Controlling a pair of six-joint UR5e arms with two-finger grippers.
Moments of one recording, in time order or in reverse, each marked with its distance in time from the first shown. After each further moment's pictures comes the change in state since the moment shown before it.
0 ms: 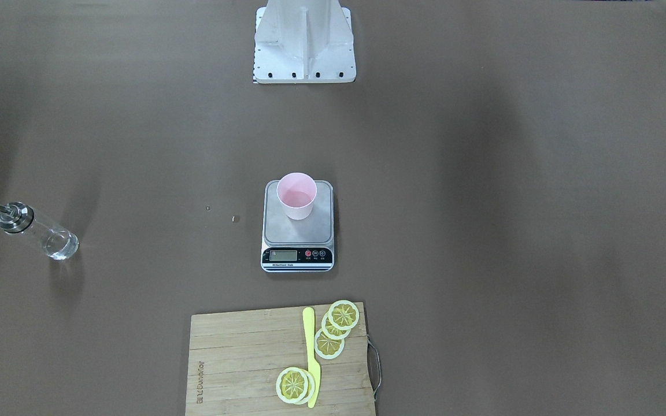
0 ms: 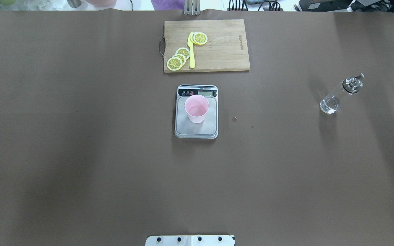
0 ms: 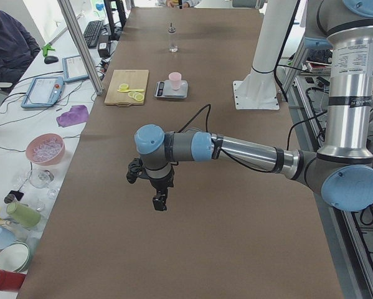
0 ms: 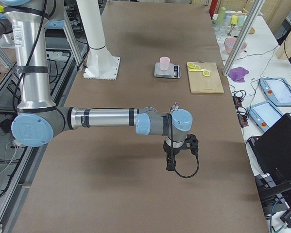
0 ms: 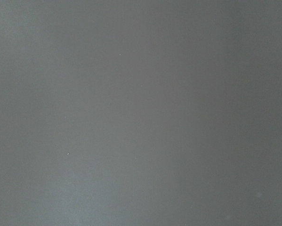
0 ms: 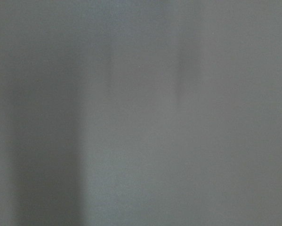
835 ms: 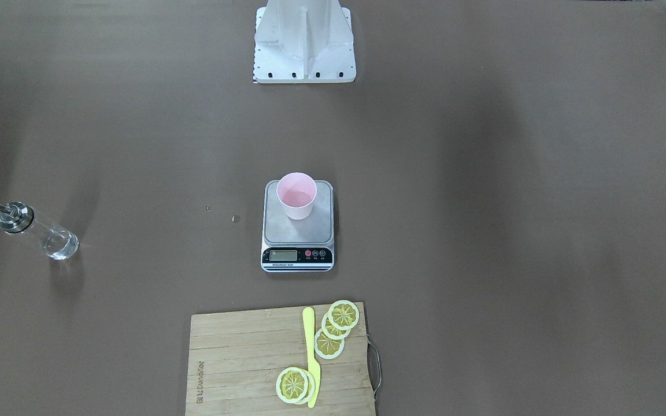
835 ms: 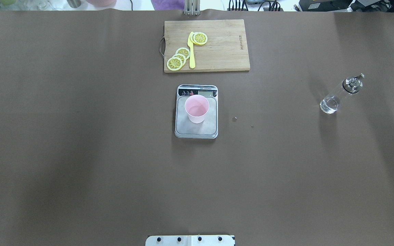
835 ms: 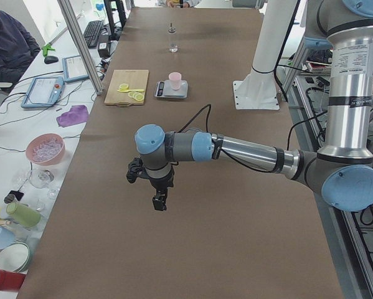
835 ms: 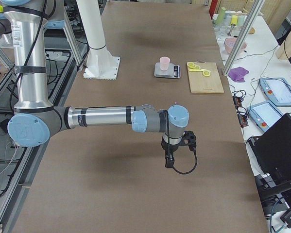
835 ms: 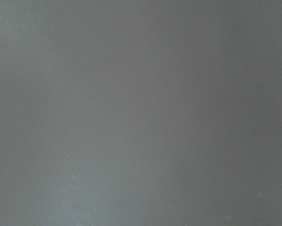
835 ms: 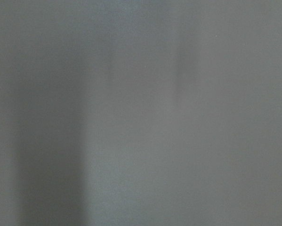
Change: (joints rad) left arm 0.000 0.000 0.000 -0.005 0.000 0.000; right arm 0.000 -0.023 0.050 0.000 -0.002 0.004
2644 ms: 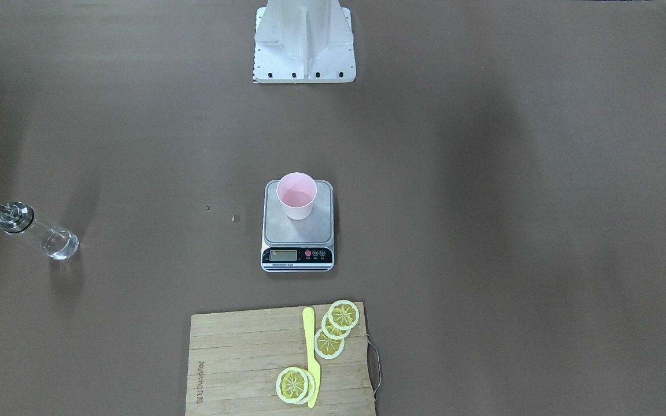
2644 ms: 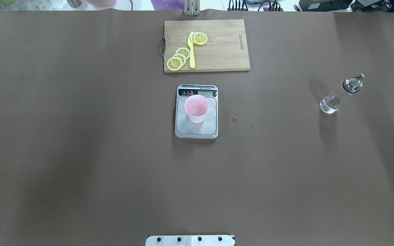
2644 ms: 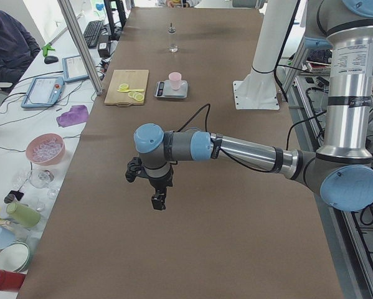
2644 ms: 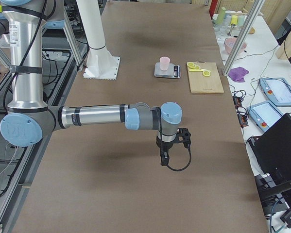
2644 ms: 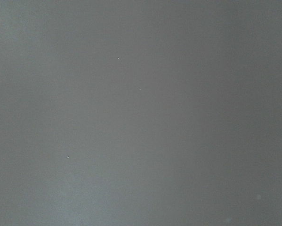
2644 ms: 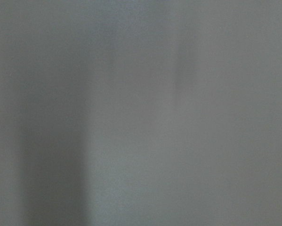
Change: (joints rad) left arm 0.001 -0.007 0.003 0.001 0.001 0.000; right arm -0.001 -0.056 0.075 -0.002 0.001 0.000
